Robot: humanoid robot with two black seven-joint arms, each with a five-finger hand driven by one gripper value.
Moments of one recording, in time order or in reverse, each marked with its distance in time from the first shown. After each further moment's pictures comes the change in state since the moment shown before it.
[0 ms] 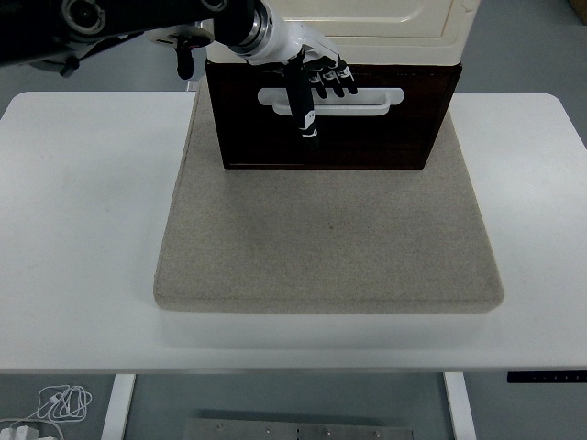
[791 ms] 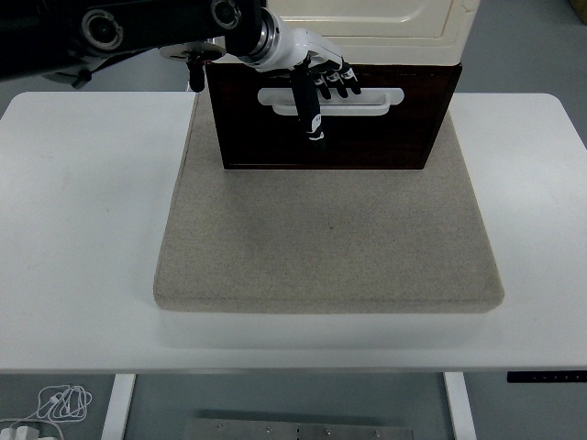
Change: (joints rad) left arm 0.022 -0.026 0.002 0.006 0.001 0.052 0.000; right arm 0.000 0.000 0.000 0.000 0.000 0.000 0.000
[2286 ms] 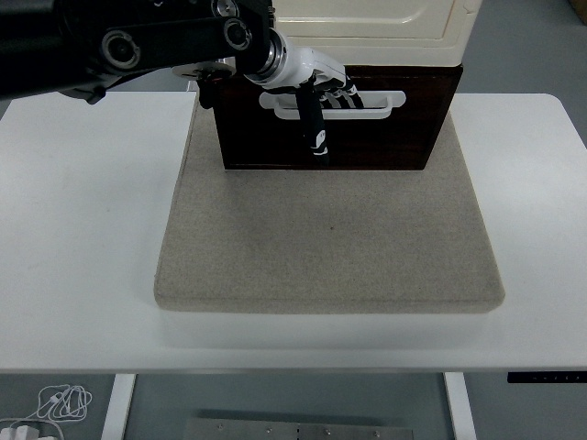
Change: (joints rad) left arm 0.033 -0.029 0.002 0.007 0.000 -0.013 0.001; right arm 0.000 0.000 0.000 0.000 0.000 0.000 0.000
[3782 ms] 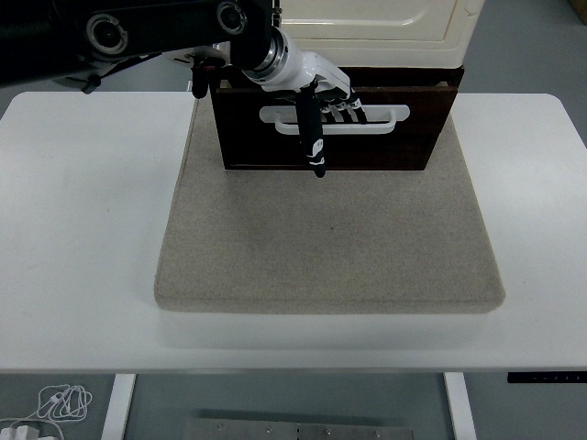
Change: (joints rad) left arm -0.031 0.012 -0.012 -0.011 -0.004 -0.127 0.002; right arm 0.000 0.000 0.000 0.000 0.000 0.000 0.000
